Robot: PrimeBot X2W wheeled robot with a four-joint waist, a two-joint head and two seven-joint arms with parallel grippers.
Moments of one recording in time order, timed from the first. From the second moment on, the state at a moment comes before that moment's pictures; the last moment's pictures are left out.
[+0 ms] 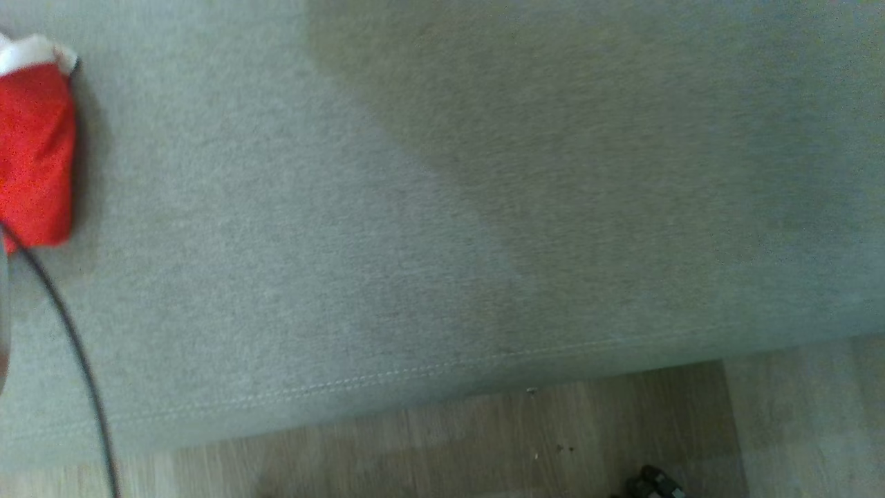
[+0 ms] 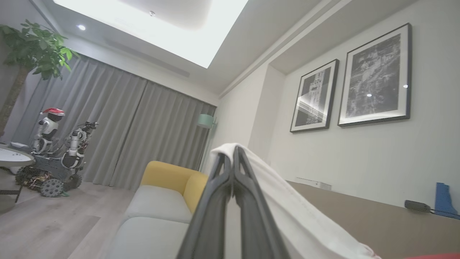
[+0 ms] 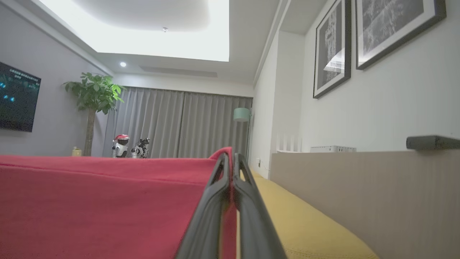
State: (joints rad) left arm -1.60 0.22 -0.16 0.39 -0.55 0.08 -0.03; right arm -1.70 -0.38 0.20 0.82 0.20 0.12 -0.09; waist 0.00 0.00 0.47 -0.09
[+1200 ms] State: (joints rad) left arm -0.56 0.32 -0.42 0.37 -0.51 -0.10 -0.15; right arm -0.95 -0.31 0.46 1.02 0.64 0.12 0.00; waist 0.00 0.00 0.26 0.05
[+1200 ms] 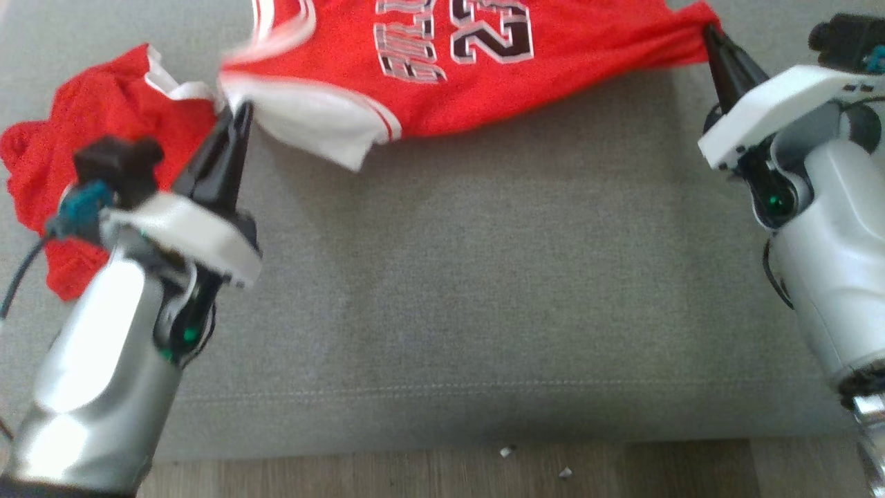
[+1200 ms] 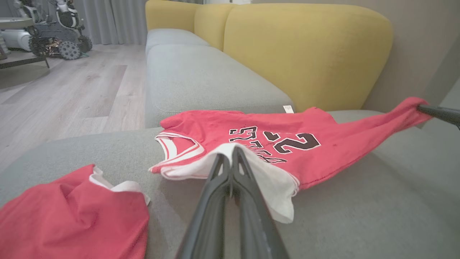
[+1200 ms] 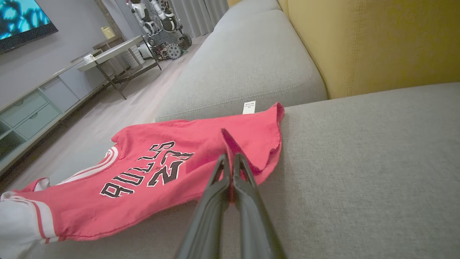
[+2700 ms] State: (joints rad) left arm -0.09 0.70 -0.53 -0.12 -0.89 -0.12 0.31; right arm -0.76 -0.72 1.07 0.61 0.92 0.12 0.44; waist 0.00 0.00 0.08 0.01
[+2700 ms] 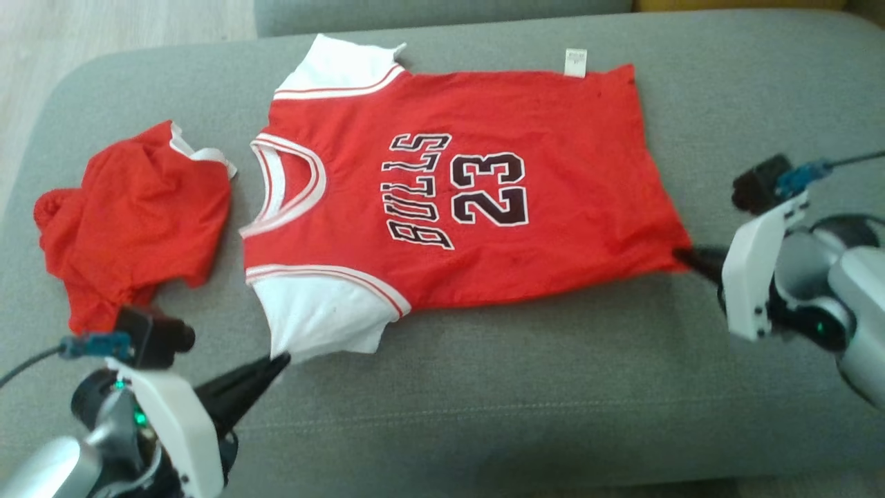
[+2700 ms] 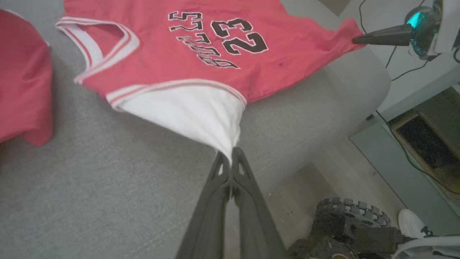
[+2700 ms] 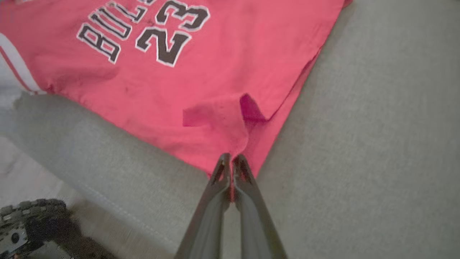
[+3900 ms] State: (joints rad) left arm -0.34 0.77 -0.47 -0.16 -1.10 -0.12 0.27; right arm -0.92 -0.73 1.17 0.64 0.97 0.12 0.41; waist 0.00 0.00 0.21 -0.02
